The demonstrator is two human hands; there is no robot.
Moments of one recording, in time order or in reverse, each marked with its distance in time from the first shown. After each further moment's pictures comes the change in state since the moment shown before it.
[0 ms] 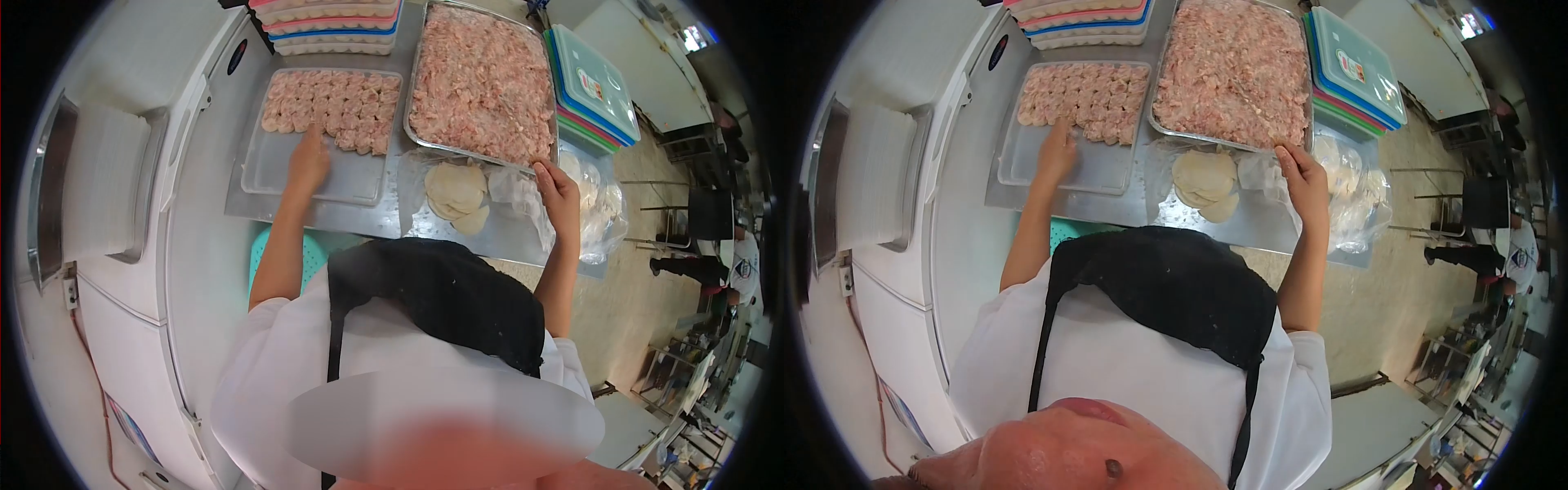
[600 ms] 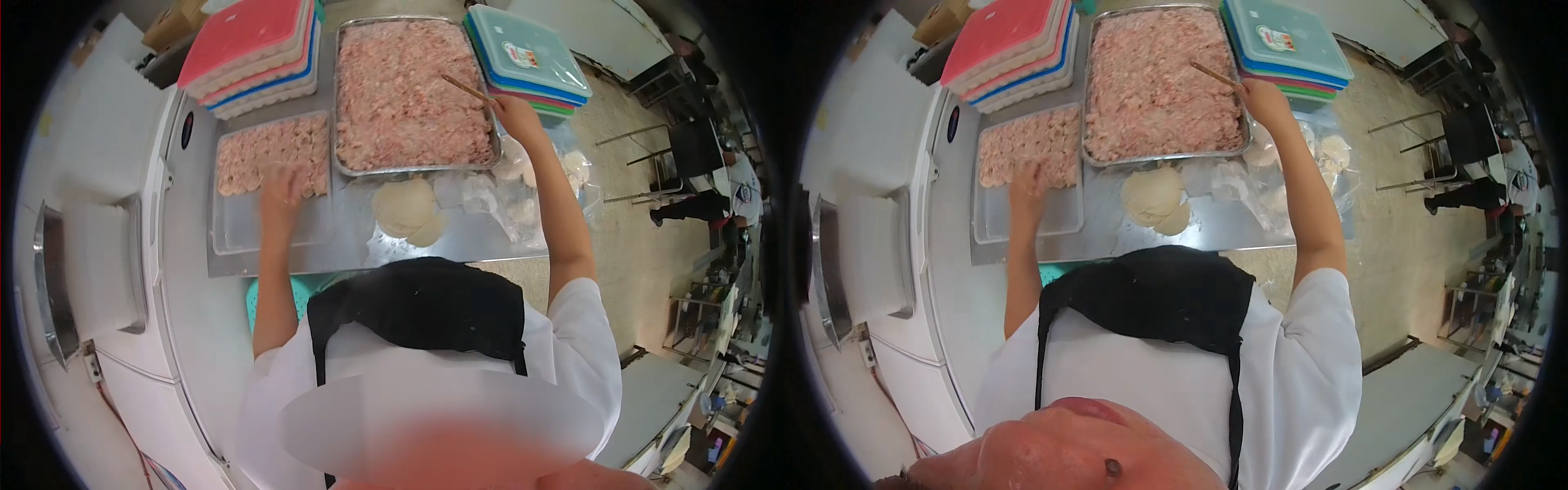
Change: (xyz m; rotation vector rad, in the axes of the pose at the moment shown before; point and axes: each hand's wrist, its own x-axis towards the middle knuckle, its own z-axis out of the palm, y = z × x) left_hand 0.006 0.106 -0.027 -0.092 0.070 0.236; right_hand 0.158 0.065 -0.066 -0.769 -0.012 -0.263
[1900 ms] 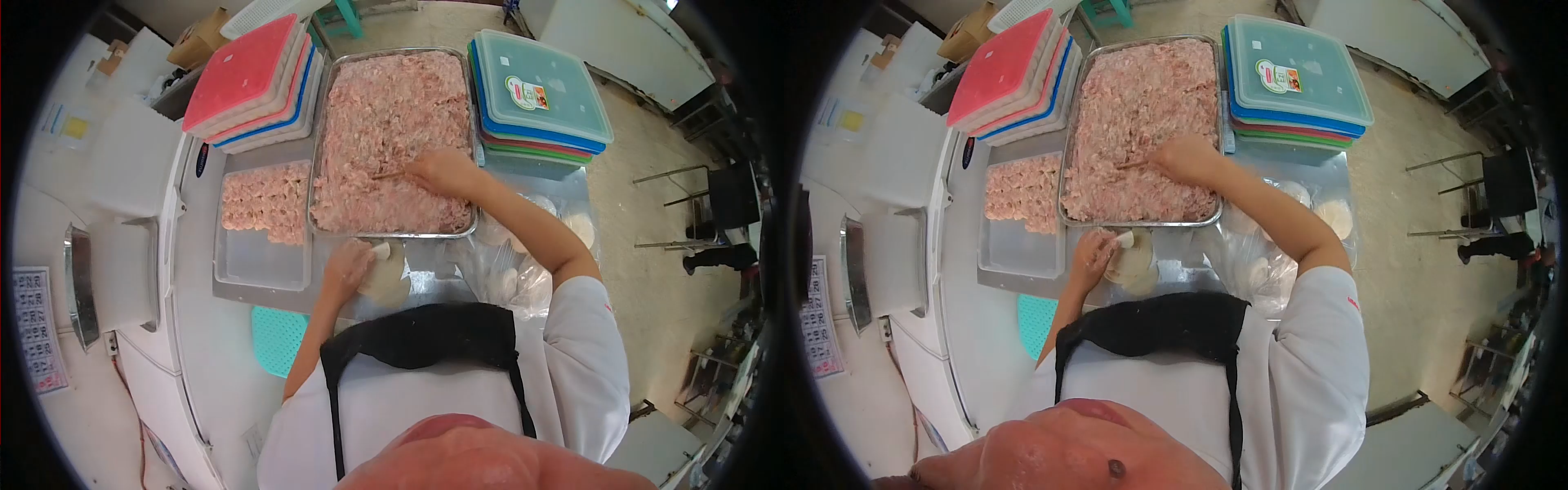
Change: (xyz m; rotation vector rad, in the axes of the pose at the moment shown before) left_hand -0.019 0.104 0.125 -0.178 -0.235 -0.113; right_hand 0.048 -0.028 0.040 0.138 -0.216 -0.725
